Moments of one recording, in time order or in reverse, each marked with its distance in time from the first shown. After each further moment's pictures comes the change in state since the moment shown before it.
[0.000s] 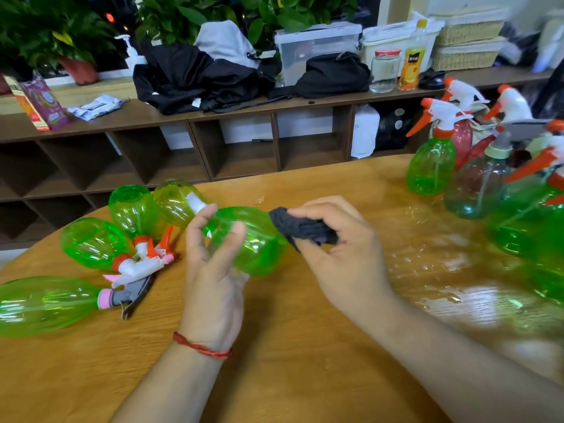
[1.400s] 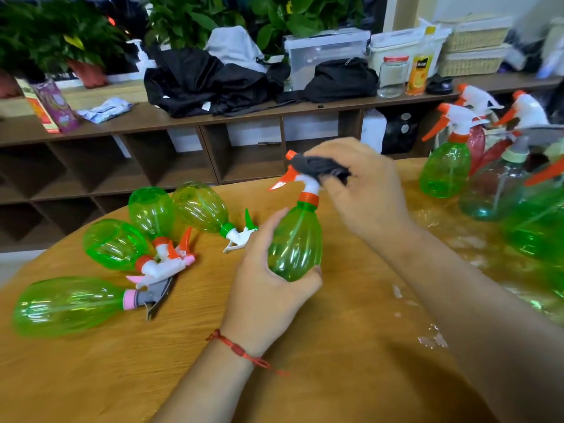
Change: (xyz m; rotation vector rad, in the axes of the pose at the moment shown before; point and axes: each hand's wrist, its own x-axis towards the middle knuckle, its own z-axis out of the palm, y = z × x) left_hand -0.009 0.001 0.001 0.771 -0.220 0.259; right_hand 0.085 0.007 0.001 -0.406 -0.080 -0.149
